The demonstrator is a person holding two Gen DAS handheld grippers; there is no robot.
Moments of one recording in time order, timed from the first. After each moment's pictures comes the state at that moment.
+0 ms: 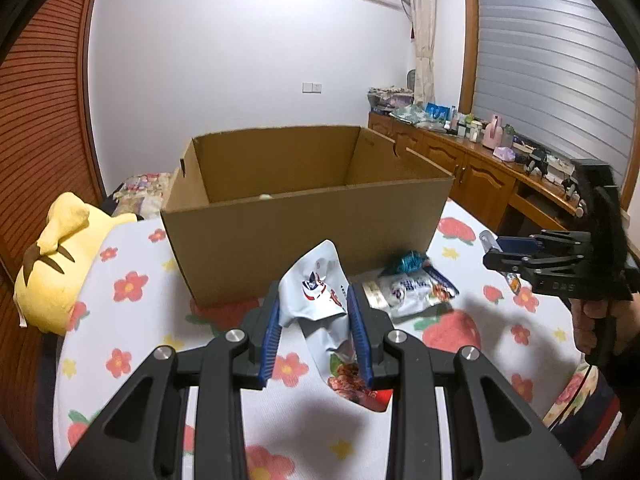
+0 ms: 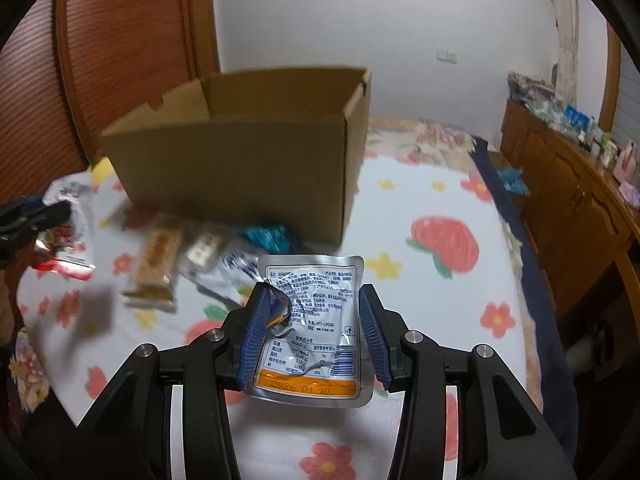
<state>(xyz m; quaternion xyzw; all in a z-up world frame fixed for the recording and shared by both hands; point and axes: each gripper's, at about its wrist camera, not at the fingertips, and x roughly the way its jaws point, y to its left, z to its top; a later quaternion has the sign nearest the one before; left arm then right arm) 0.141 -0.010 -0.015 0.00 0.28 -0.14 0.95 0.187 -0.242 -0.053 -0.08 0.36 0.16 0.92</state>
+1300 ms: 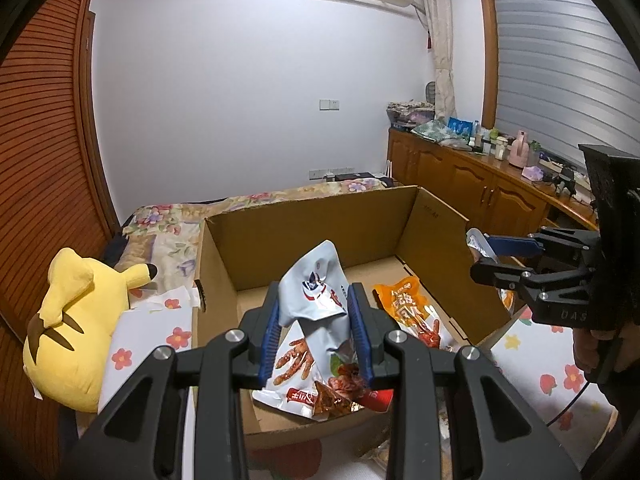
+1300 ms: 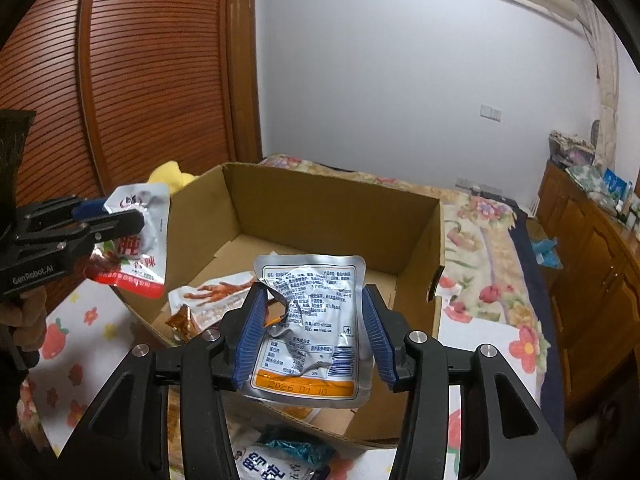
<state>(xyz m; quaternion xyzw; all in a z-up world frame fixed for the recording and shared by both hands) 0.276 0.007 0.028 0.02 0.26 -0.11 0.96 0.305 -0.171 0.009 -0.10 0.29 0.23 0.92</state>
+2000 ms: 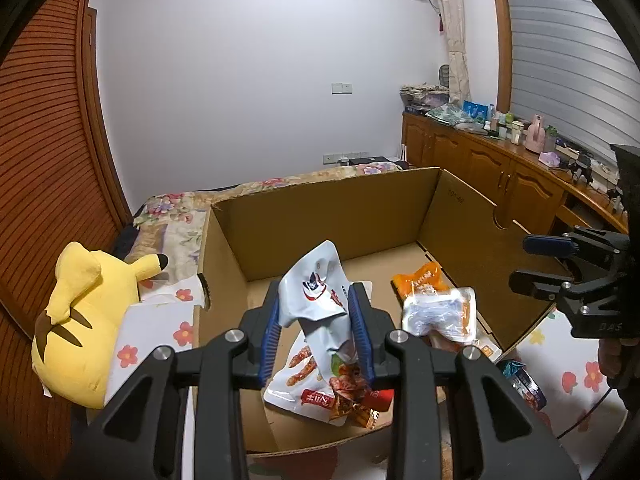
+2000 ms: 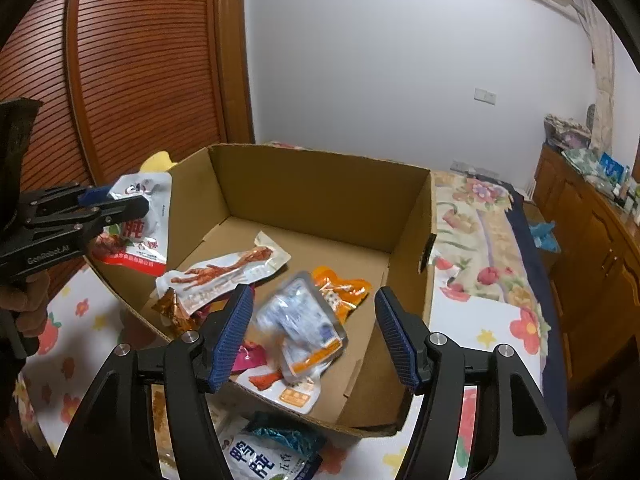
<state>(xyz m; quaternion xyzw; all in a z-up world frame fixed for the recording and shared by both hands) 0.296 0.003 0.018 0.04 0.29 -0.08 0.95 0.309 -0.185 -0.002 -0.09 0.32 0.22 0.92</state>
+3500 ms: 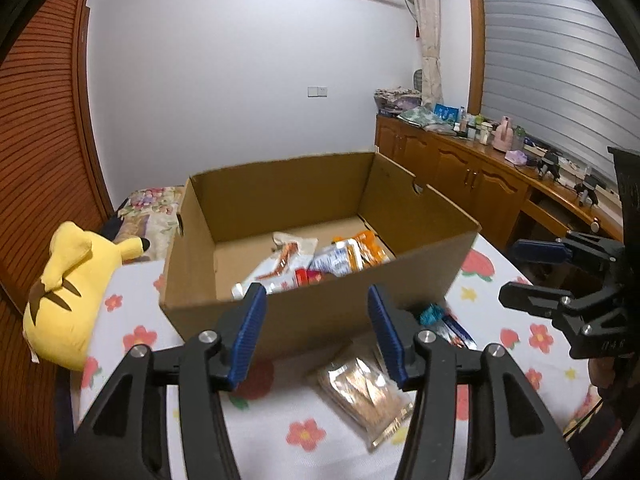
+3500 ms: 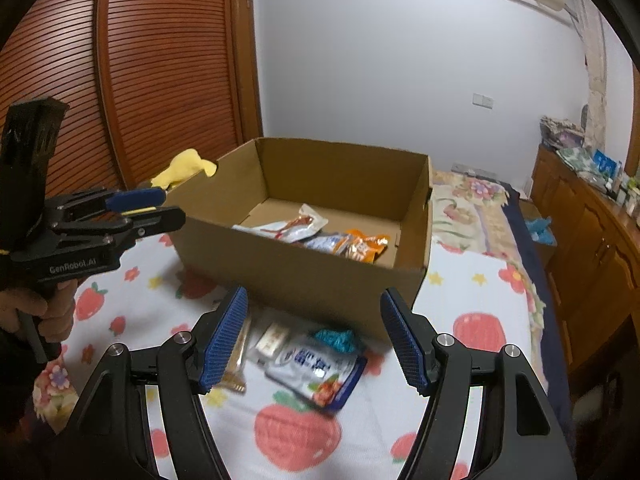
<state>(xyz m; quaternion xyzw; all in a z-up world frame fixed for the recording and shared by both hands) 0.195 -0.020 0.019 0.02 0.29 -0.13 0.95 0.201 -0.193 0.009 -0.08 0.31 0.22 0.92</state>
